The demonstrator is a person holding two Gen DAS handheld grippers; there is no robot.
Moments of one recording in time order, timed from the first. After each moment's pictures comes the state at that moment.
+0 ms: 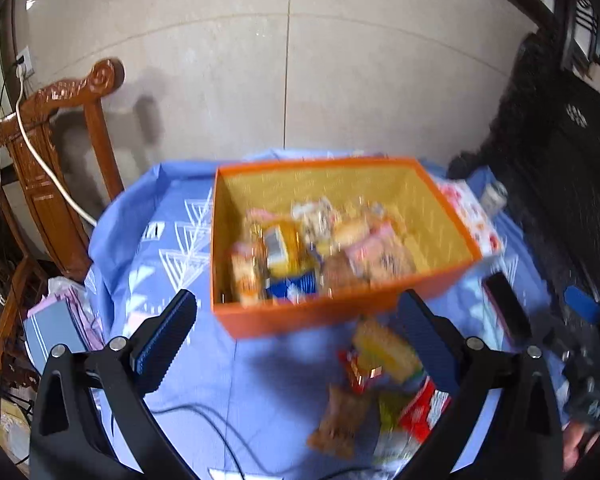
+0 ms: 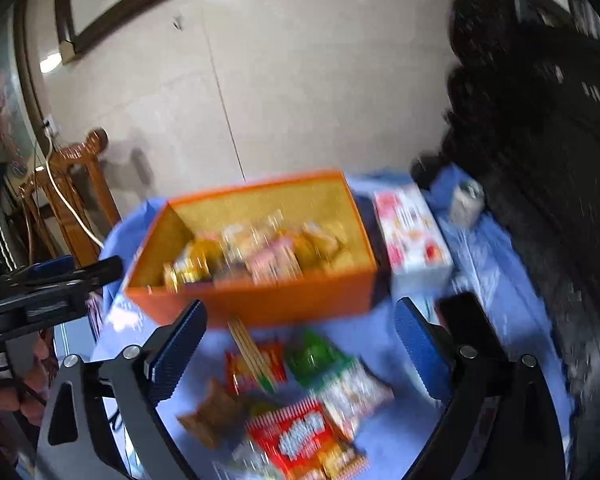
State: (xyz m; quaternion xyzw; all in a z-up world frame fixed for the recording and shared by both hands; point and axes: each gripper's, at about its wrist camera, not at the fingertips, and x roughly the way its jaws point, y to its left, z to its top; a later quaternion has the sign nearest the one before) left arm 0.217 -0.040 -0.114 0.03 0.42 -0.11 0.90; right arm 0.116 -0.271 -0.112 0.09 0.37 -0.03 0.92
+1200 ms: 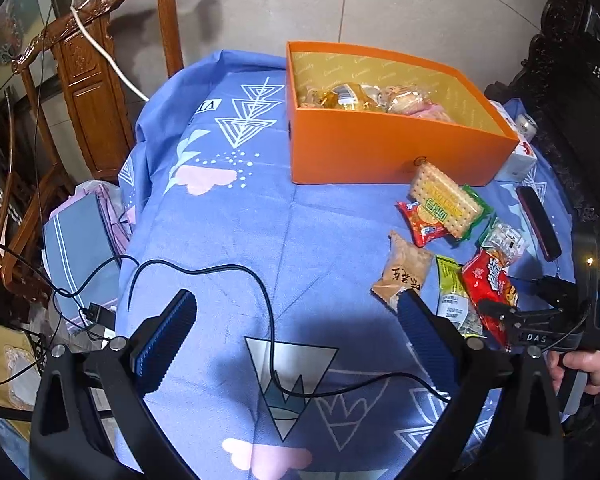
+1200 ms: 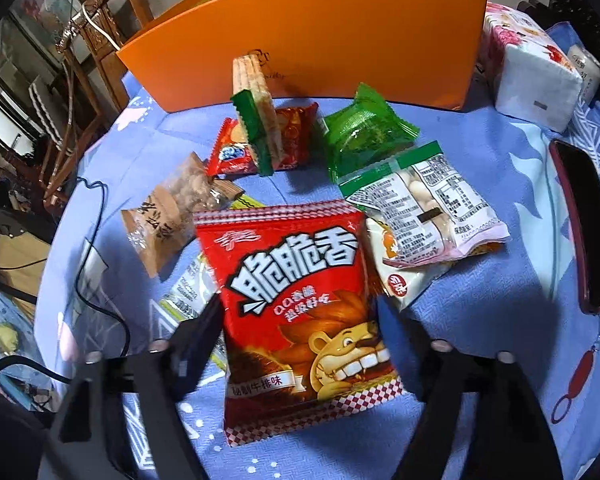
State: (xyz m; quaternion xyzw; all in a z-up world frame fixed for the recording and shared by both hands) left arm 0.114 0.029 -0.184 0.02 0.51 -0.05 0.86; right arm 0.108 -0.255 -0.285 0.04 0.57 0.14 0.81
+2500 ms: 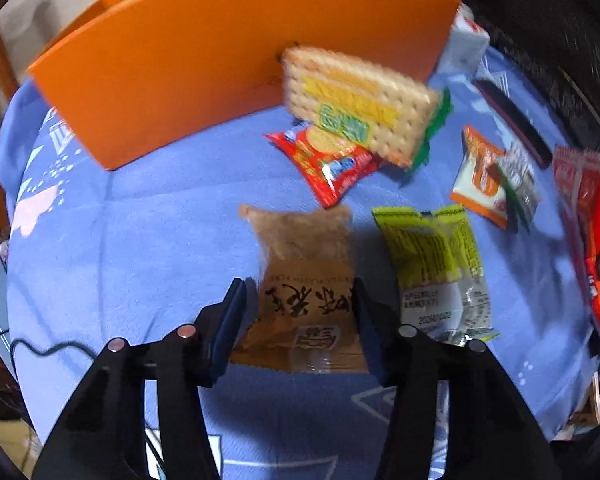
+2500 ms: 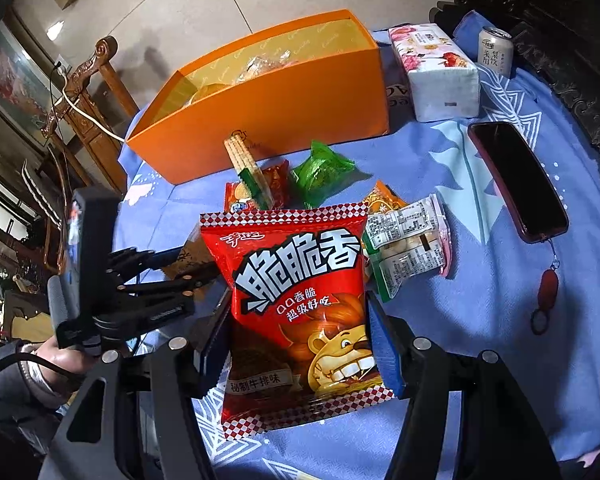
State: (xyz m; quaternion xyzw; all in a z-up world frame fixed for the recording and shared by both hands) left arm 0.162 -0.080 -0.295 0.10 0.55 -0.20 0.81; right arm 0.058 -0.287 -0.220 0.14 0.51 0.07 0.84
